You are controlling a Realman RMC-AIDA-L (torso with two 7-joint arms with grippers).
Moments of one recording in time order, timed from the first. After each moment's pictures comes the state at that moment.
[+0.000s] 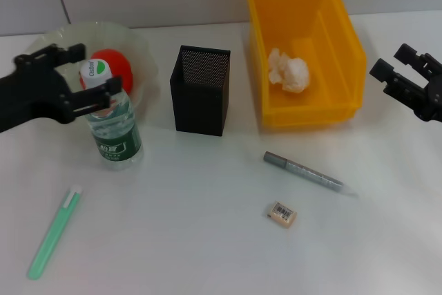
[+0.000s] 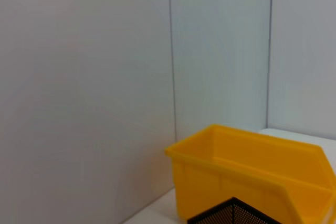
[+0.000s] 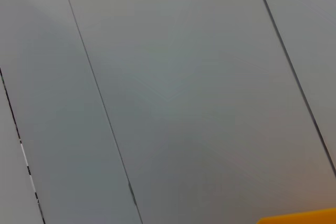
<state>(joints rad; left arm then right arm) -0.16 -2.07 1.22 1.26 1.59 1.15 -1.53 0.27 2.03 -0.77 -0.37 -1.23 -1.55 1.06</state>
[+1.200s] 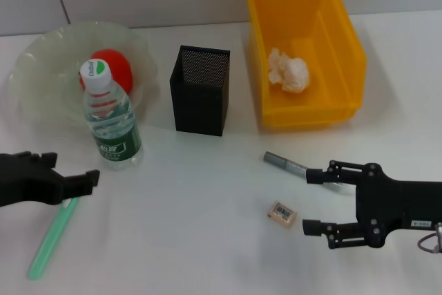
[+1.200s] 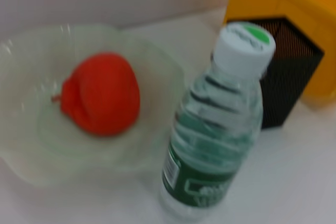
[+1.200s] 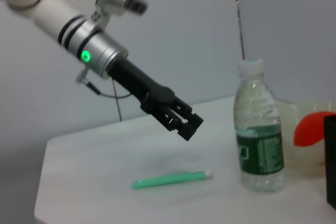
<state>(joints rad) 0.03 -2.07 1.51 1.78 2.35 1.20 -2.55 0.34 2.04 -0.78 -0.58 -1.90 -1.72 1.04</state>
